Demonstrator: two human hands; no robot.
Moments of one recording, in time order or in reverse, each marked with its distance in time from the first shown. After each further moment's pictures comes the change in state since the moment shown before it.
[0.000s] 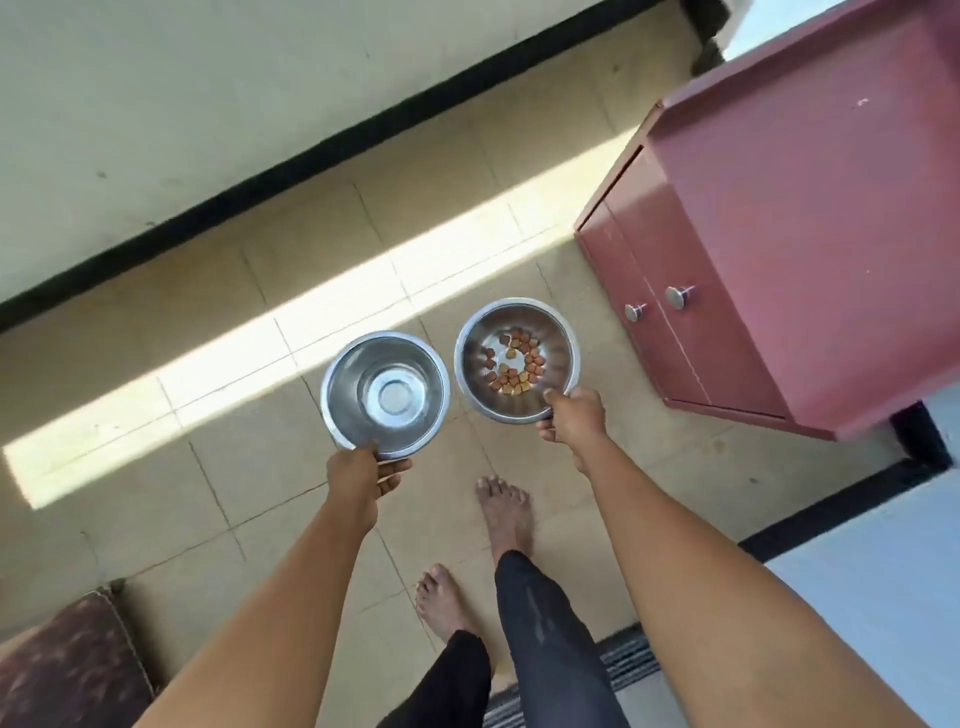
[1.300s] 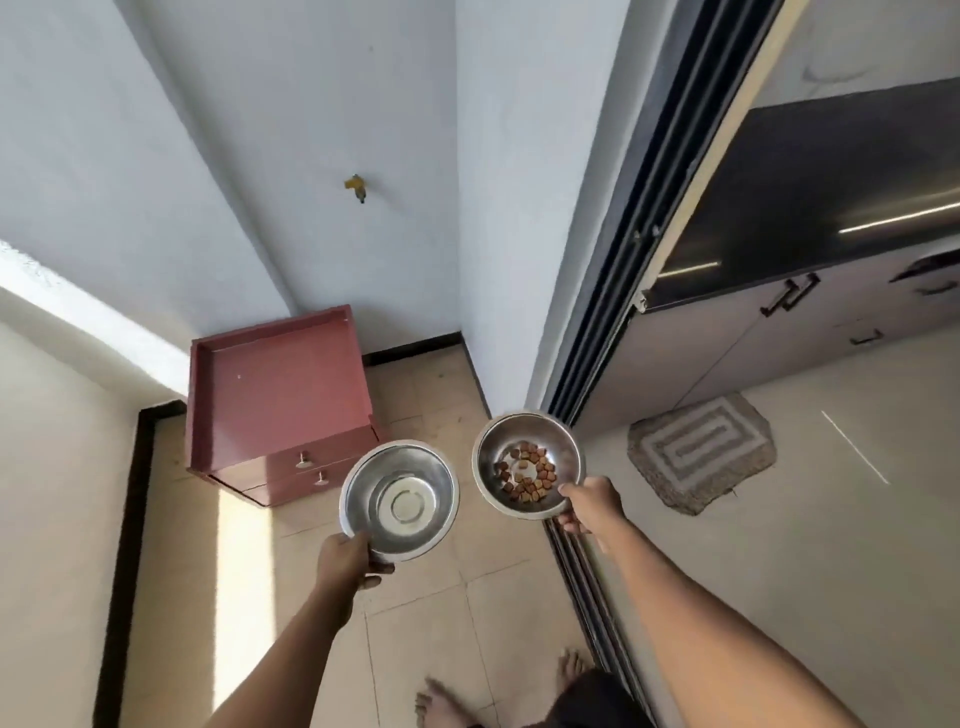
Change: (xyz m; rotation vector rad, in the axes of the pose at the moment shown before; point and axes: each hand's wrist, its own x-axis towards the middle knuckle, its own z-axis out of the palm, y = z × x) left_hand -0.435 0.000 -0.035 1.360 -0.801 0.728; right_hand -0.553 0.265 -0.171 0.972 0.769 0.195
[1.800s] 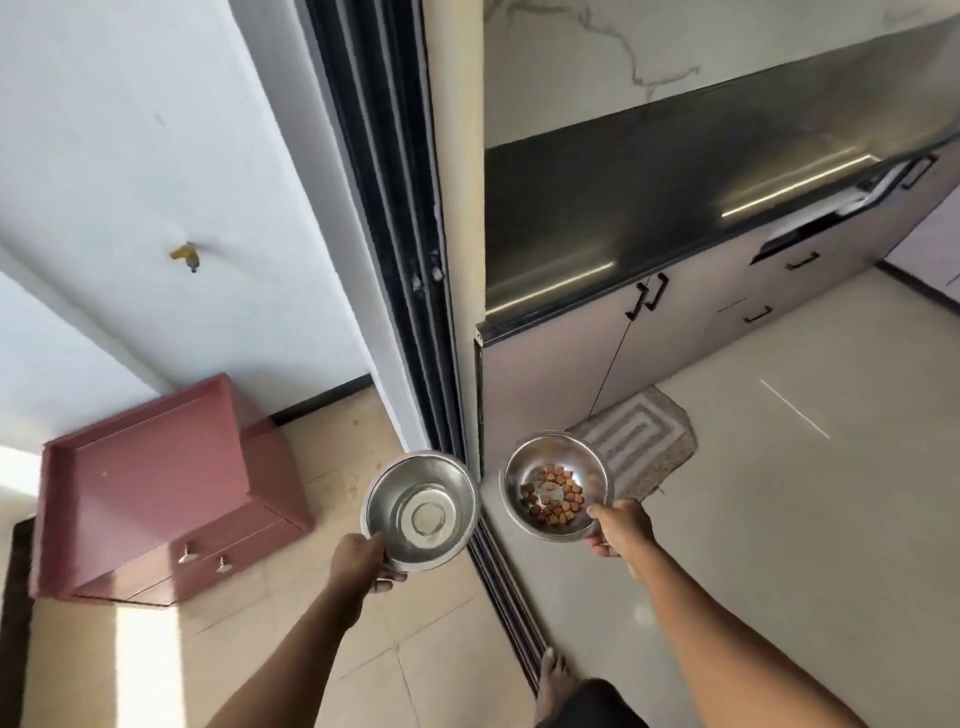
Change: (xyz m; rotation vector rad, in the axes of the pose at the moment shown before) left_hand -0.043 0.085 0.258 0.245 -0.179 0.098; right_hand 0.093 0.078 -0.253 0.152 0.154 0.095
